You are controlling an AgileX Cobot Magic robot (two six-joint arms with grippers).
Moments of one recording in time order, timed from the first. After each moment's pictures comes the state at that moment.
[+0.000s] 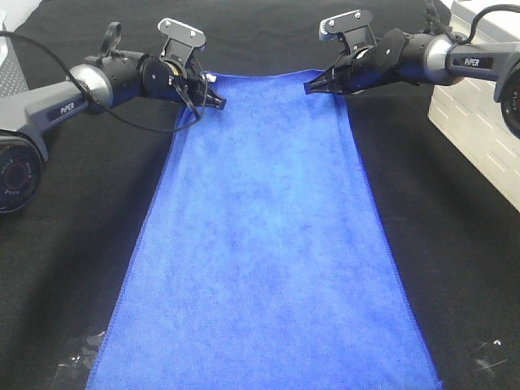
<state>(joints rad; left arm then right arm) -0.27 2.83 -2.49 -0.05 0.26 0.26 0.17 2.60 -2.08 0.36 0.12 -0.52</state>
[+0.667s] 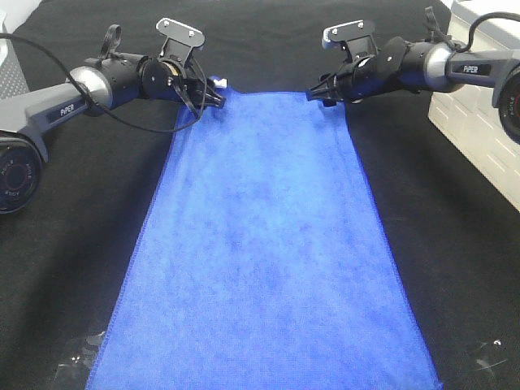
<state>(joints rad) -0.27 2.84 -2.49 -0.05 0.23 0.26 0.15 2.62 -2.08 0.40 0.14 -0.53</state>
